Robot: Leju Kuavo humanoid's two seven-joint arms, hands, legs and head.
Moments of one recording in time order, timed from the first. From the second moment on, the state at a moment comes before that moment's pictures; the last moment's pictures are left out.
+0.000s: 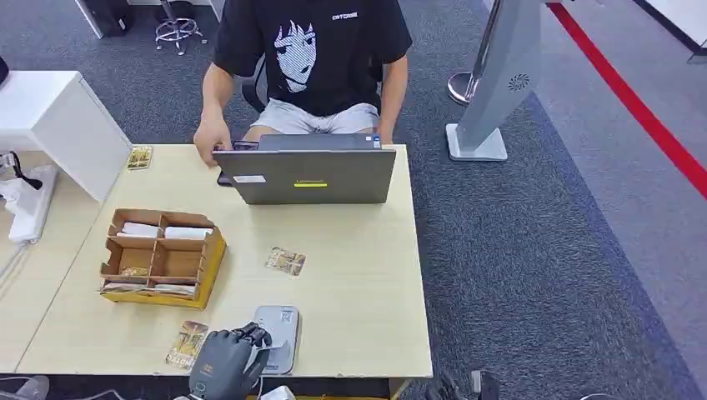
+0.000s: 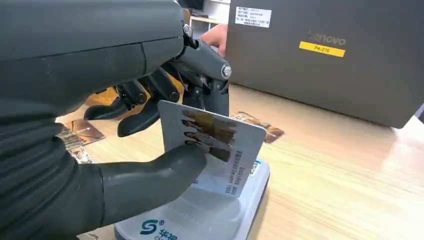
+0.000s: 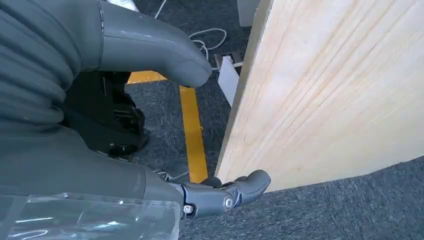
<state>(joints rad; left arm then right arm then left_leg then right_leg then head) 0.19 -0.07 -0.23 -1.47 -1.07 0.23 -0.33 -0.01 0.29 -0.65 -0.47 0.31 0.28 -0.53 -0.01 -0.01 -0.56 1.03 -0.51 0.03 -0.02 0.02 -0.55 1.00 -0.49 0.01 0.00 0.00</state>
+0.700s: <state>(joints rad) 0.04 0.06 0.02 -1.56 -1.20 0.22 -0.28 -0.02 0.30 -0.72 -0.46 0.45 0.30 -0.54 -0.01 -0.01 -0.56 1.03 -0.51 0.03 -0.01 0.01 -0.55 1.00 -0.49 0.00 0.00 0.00</state>
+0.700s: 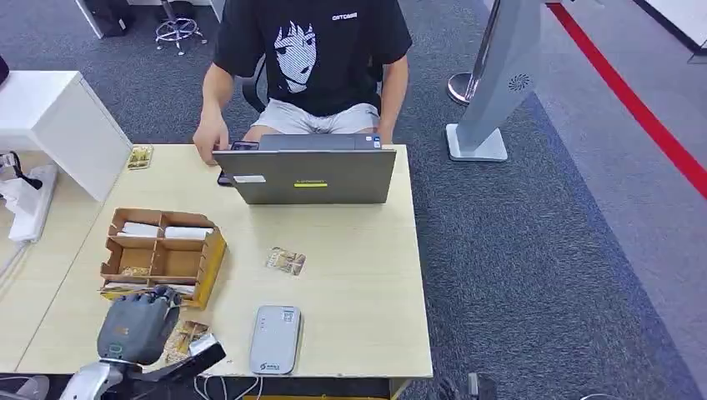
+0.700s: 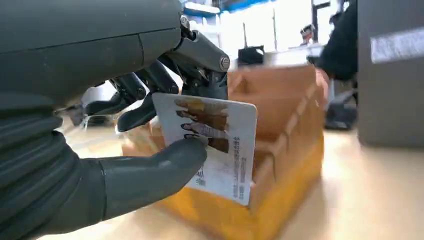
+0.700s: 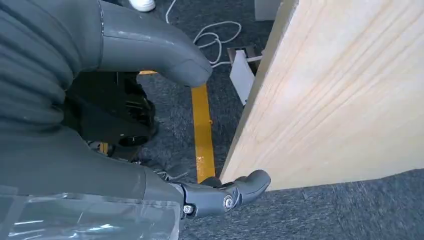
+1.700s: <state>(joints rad) -0.36 0.07 0.08 -1.53 -1.31 0.10 -0.11 -0.08 0.30 -0.72 -0.38 0.53 0.29 -0.52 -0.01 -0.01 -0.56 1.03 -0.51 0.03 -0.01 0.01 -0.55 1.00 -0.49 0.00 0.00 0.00</state>
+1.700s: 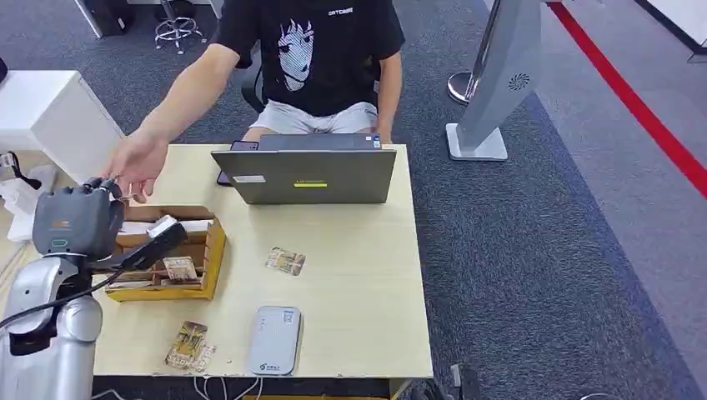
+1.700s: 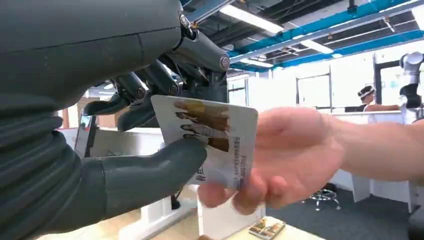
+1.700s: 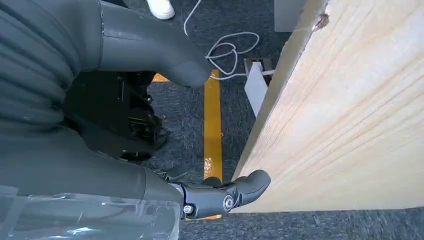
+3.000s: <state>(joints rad) 0.06 0.31 0.12 -1.60 -1.36 0.37 -0.33 -0.07 0.30 -0.77 -0.39 0.46 0.28 -0.58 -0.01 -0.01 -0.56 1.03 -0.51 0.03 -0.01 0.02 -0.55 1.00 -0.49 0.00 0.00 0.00</state>
